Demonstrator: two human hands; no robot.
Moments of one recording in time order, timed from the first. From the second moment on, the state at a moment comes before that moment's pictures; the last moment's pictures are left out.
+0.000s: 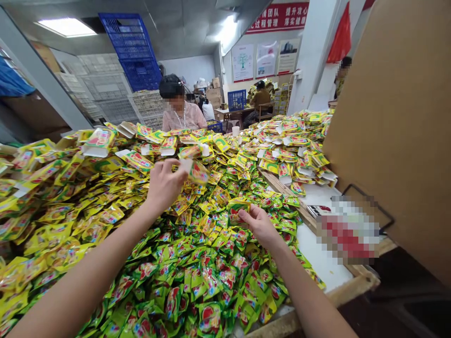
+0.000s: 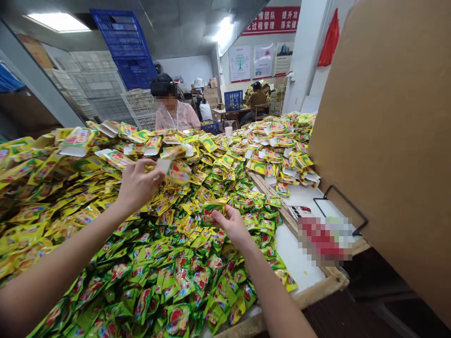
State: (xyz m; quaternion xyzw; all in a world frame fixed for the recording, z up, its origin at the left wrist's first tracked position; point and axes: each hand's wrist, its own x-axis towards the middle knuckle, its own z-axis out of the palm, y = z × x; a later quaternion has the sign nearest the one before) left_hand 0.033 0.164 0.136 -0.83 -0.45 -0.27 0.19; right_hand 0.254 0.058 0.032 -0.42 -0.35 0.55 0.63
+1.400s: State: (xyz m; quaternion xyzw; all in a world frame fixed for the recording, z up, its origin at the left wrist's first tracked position) left_hand 0.032 0.011 0.016 -0.79 -0.49 -0.38 -0.03; right_hand 0.192 0.014 0.074 -0.48 -0.70 0.33 0.42
